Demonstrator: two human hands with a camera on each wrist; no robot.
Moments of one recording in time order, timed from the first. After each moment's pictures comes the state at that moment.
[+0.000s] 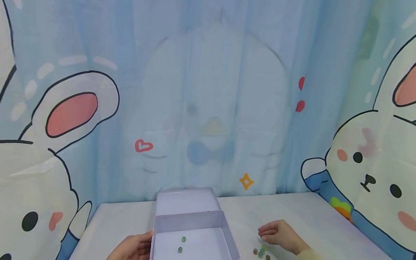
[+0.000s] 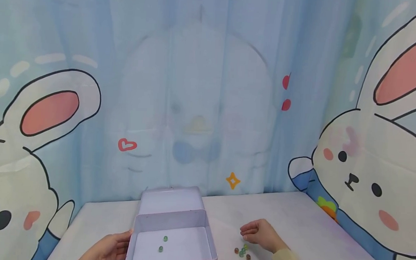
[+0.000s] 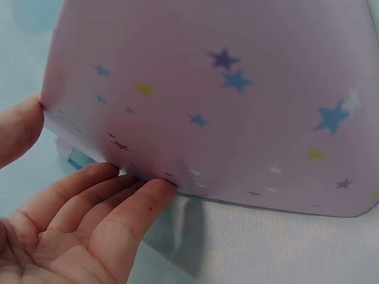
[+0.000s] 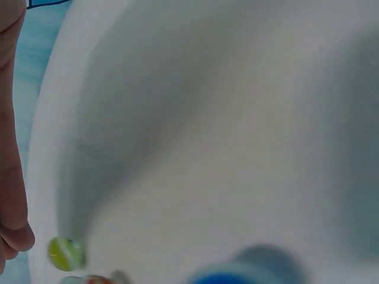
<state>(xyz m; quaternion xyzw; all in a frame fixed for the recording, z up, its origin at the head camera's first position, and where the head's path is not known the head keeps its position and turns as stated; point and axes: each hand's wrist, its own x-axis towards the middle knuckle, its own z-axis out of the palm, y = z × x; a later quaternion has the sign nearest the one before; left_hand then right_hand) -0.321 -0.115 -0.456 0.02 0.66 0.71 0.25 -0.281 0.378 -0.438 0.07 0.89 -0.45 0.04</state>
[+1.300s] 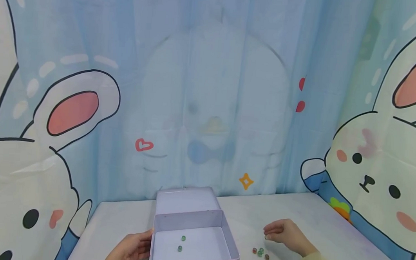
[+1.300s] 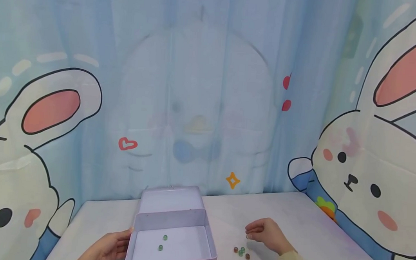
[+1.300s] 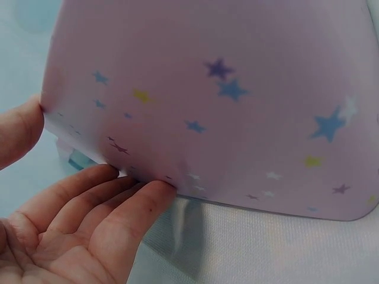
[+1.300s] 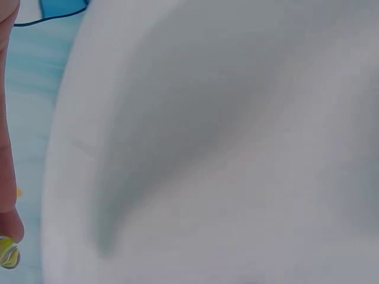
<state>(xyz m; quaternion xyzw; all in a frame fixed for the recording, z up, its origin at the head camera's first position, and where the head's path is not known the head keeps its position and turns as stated) -0.318 -0.109 -0.452 -0.01 0.65 0.72 0.23 -0.266 0.387 -0.428 0.05 0.91 -0.41 0.00</state>
